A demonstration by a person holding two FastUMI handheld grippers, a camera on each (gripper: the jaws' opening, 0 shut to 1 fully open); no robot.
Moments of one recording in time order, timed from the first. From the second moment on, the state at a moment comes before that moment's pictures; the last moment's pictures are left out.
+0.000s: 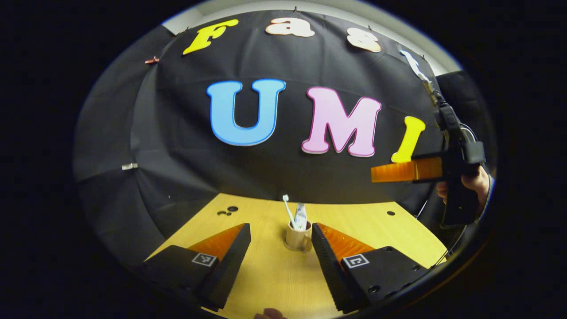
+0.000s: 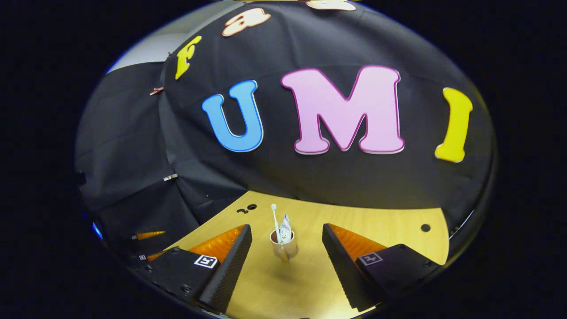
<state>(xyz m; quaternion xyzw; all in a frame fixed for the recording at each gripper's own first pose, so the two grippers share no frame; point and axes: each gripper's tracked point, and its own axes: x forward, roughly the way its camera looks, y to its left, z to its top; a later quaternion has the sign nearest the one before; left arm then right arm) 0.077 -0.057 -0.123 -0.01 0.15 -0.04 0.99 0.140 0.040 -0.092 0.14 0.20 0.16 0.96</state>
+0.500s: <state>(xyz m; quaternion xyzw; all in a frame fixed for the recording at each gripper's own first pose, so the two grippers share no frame) 0.072 -0.121 -0.031 0.05 0.04 -0.09 0.99 0.094 -0.010 -0.029 0.11 0.11 0.12 0.98</state>
